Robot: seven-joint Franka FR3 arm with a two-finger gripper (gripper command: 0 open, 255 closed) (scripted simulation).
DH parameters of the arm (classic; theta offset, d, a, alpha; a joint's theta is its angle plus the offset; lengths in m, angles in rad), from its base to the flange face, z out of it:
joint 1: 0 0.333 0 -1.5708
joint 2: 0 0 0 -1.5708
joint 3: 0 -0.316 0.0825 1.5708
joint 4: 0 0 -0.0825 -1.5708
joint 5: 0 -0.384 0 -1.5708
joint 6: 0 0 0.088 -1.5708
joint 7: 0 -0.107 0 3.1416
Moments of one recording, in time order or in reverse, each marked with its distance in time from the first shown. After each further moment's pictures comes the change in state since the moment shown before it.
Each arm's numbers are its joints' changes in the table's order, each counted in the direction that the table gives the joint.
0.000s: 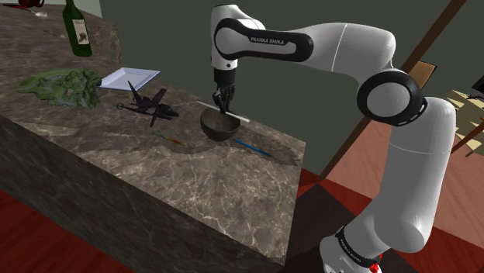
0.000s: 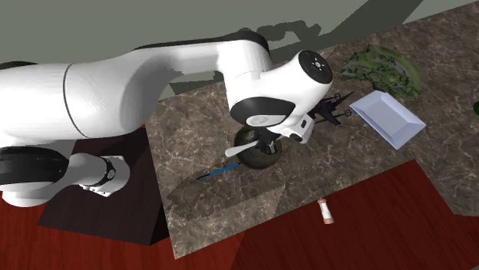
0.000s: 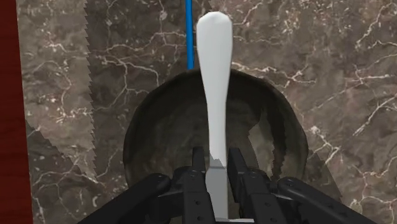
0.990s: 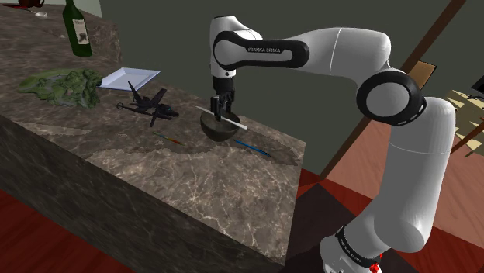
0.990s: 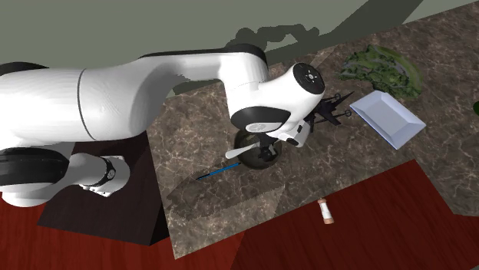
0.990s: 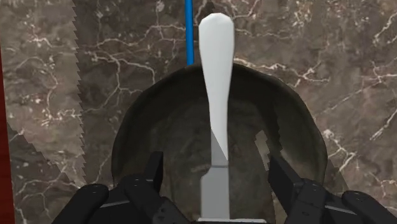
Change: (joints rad) arm -0.005 0.002 0.001 0.071 0.002 0.073 -0.004
